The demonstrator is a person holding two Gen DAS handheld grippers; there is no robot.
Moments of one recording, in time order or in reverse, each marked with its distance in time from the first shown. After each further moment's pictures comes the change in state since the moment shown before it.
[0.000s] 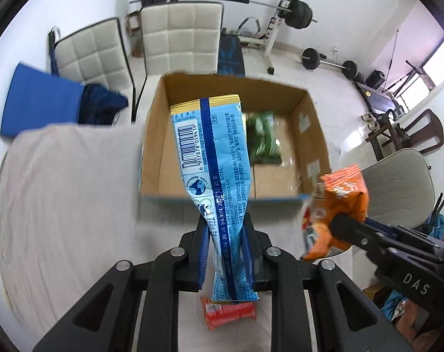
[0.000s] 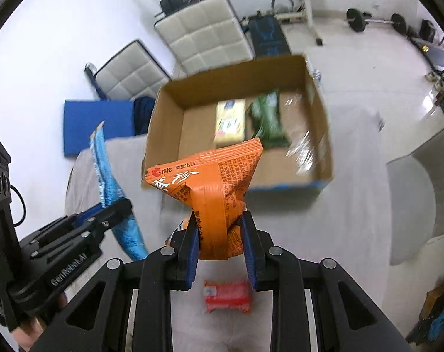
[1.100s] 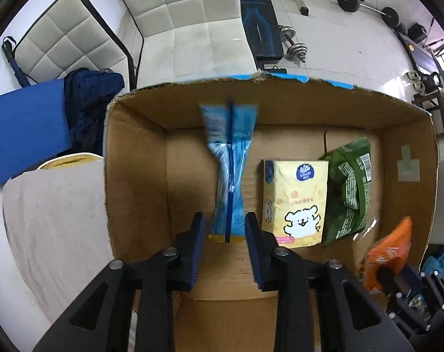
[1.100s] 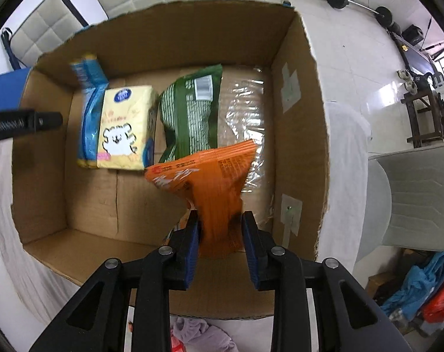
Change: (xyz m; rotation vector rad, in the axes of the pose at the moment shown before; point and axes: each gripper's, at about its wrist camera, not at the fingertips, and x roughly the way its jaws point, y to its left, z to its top) left arm 0.214 0.037 0.165 0.047 0.350 0.175; right arm 0.184 -0.054 0.110 -0.033 0.295 -0.346
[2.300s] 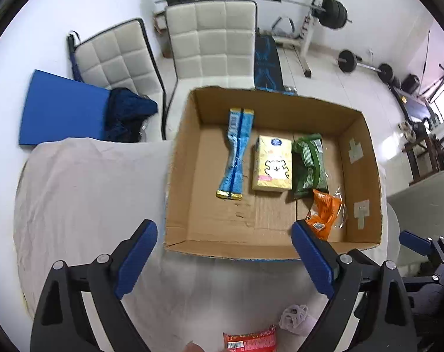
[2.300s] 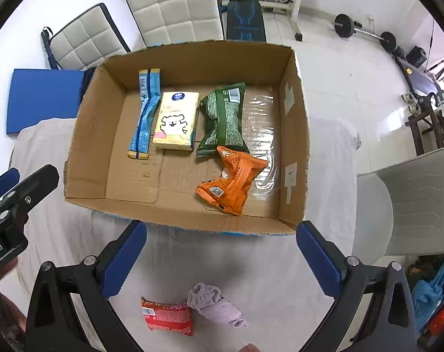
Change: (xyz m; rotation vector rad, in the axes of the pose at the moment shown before) left arm -0.113 0.001 -0.161 -0.143 -0.348 0.014; right arm -0.093 0.014 -0.092 -0.052 -0.187 0.061
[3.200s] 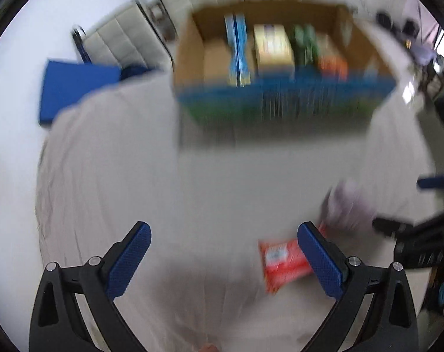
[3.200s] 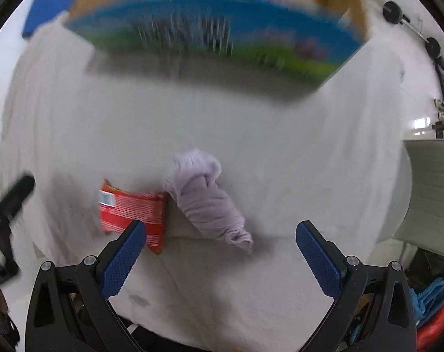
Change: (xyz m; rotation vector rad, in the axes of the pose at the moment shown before) left arm 0.026 -0.008 -0.193 0.172 0.152 0.153; right arm 0.089 0.001 -0.156 -0.213 0.284 0.047
